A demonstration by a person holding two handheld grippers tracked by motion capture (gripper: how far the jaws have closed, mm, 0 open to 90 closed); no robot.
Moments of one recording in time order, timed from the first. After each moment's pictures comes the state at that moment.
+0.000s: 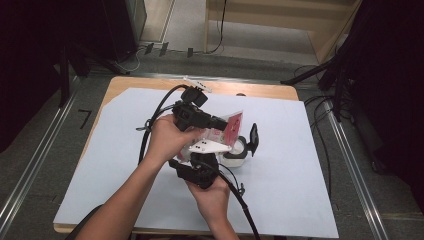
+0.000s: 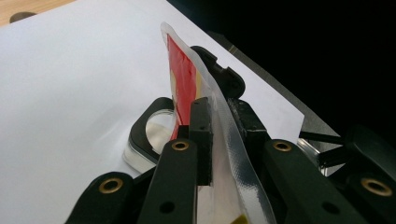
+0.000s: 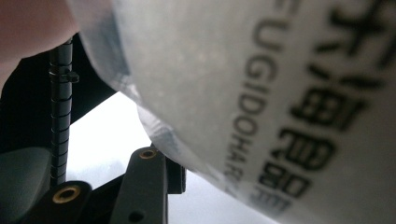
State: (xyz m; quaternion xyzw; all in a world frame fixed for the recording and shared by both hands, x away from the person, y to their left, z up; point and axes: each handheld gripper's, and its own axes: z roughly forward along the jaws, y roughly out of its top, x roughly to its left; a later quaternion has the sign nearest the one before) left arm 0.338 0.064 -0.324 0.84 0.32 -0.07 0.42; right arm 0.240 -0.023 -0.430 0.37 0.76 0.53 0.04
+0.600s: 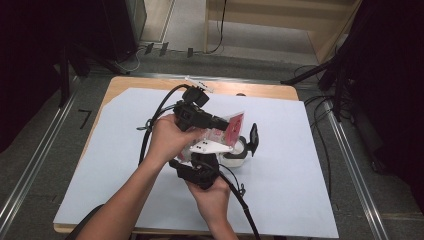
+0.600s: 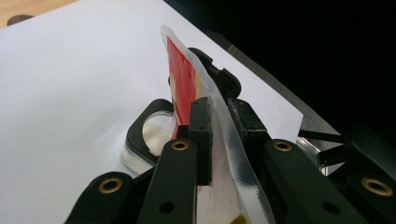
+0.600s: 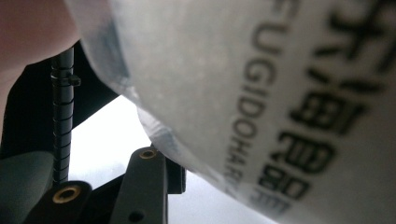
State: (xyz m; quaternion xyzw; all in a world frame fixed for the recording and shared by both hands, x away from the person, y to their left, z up) left arm 0.337 0.061 -0.323 0.85 0.32 -0.07 0.42; right arm 0.238 -0.024 -0.428 0.38 0.75 0.54 0.03
